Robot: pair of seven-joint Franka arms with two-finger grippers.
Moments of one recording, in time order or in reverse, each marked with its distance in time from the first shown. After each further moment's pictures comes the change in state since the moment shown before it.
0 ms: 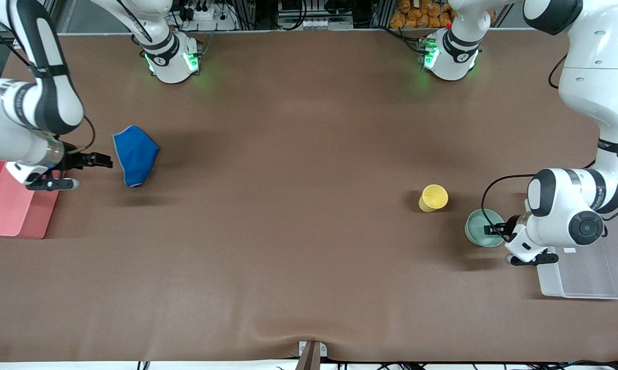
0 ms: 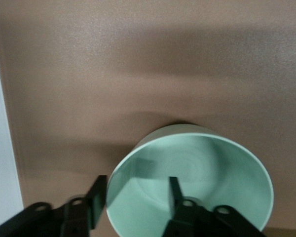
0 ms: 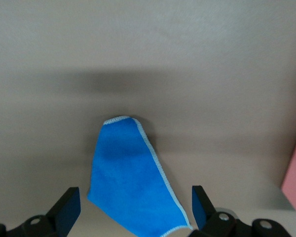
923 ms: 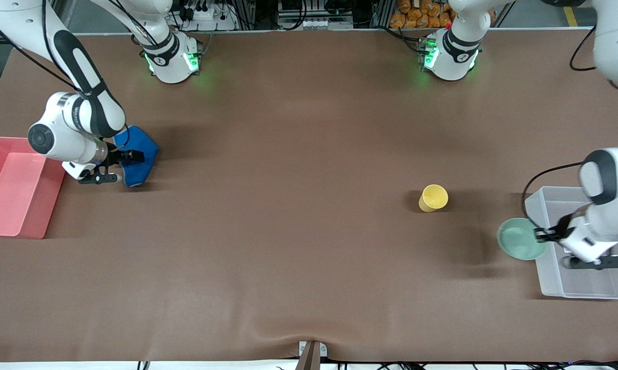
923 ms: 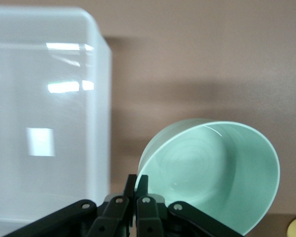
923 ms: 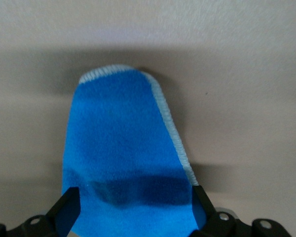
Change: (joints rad) left arm 0.113 -0.182 -0.012 0.045 -0.025 0.009 0.209; right arm 0.000 0.118 0.001 -0.217 0.000 0.283 -0.019
